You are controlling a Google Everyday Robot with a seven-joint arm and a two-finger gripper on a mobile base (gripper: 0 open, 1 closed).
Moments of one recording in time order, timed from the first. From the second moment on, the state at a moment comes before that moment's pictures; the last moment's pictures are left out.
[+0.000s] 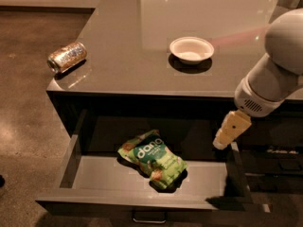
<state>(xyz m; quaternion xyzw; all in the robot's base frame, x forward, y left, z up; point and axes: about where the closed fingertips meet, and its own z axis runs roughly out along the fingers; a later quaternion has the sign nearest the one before) 0.469 -0.222 0.830 -0.44 0.89 0.00 0.14</state>
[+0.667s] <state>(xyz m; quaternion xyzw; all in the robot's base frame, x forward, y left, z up) 0.462 -0.205 0.804 -0.44 0.89 0.02 0.12</state>
